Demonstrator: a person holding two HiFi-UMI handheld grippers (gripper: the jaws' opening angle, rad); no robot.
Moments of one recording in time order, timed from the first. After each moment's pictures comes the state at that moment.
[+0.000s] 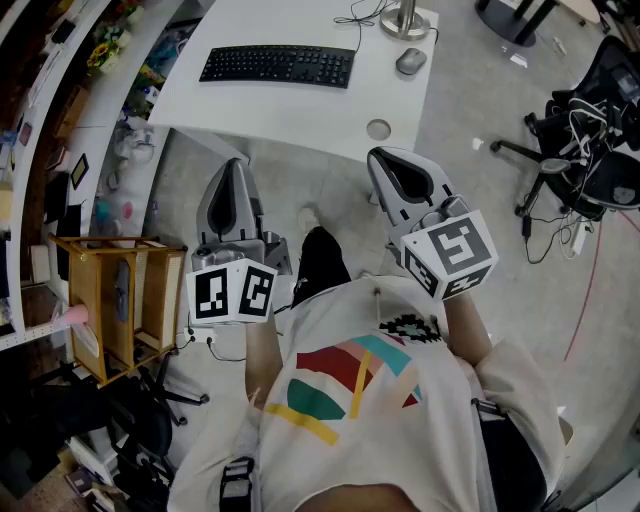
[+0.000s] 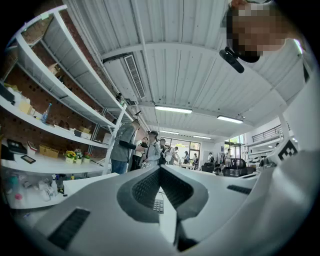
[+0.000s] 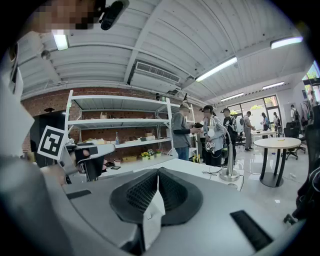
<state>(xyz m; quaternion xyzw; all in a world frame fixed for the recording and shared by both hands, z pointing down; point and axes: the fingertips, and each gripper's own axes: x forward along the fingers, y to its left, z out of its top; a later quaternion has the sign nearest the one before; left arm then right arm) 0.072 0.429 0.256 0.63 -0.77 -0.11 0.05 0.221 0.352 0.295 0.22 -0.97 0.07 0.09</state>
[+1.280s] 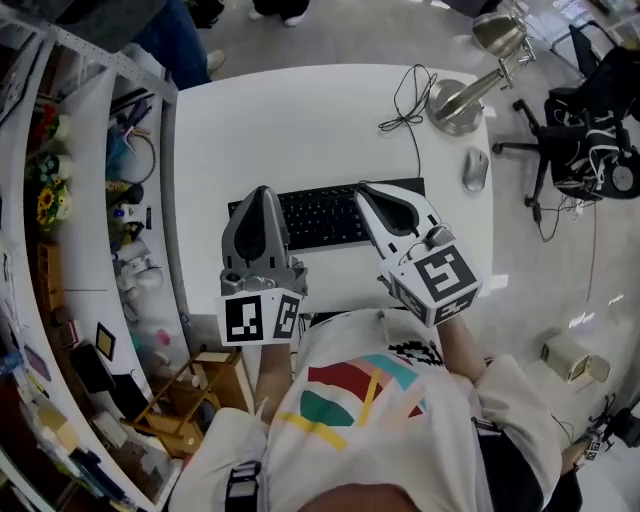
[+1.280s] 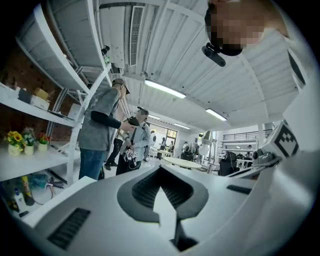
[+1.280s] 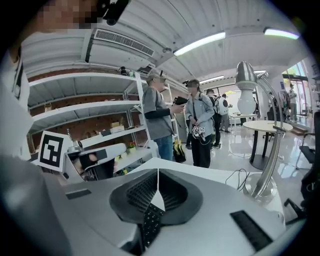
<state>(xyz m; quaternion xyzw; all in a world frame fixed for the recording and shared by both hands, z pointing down) -0.252 0.019 0.308 0.76 -0.64 -0.06 0.11 -0.134 0.010 0.340 0.34 -0.91 0.16 0.15</state>
